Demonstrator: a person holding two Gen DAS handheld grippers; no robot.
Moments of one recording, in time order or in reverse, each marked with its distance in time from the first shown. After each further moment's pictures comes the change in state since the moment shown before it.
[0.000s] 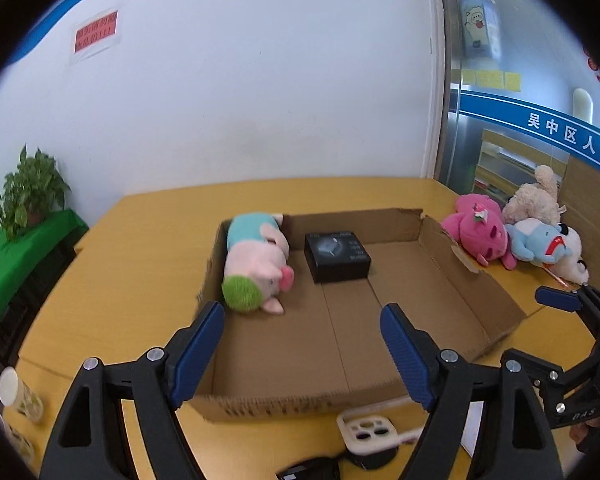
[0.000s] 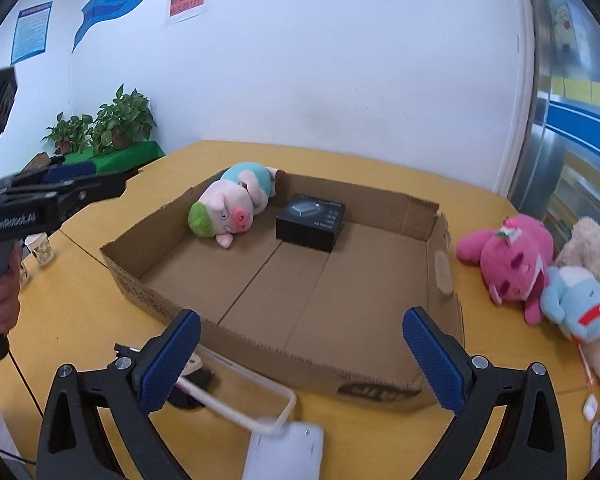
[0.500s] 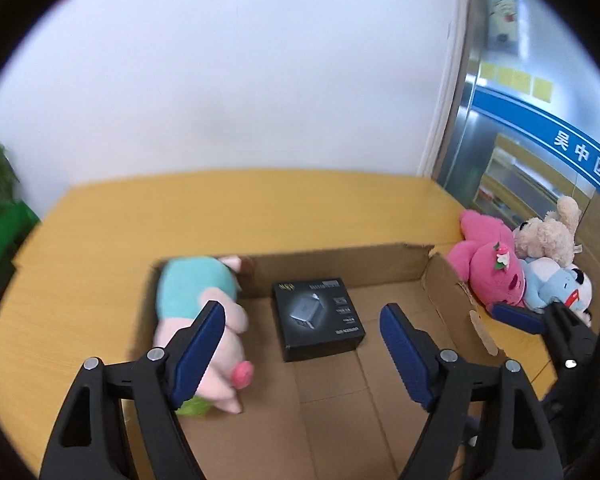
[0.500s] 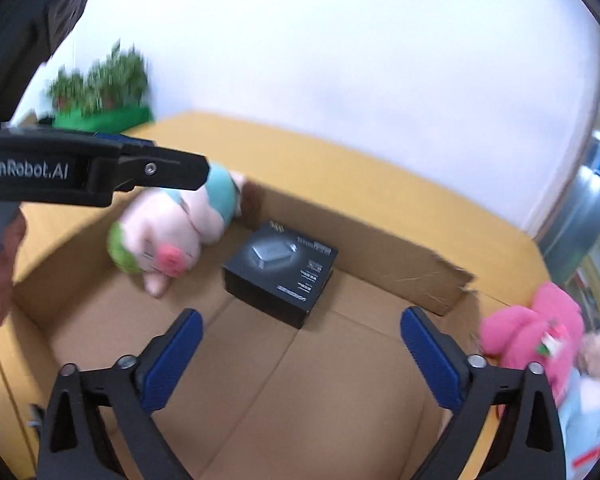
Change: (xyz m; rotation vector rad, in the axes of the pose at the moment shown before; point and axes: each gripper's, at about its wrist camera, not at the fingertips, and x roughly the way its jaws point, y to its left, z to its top) left arm 0.130 -0.003 0.098 -0.017 0.049 -0.055; right arm 0.136 -0.035 0.094 -0.146 0.057 -0.010
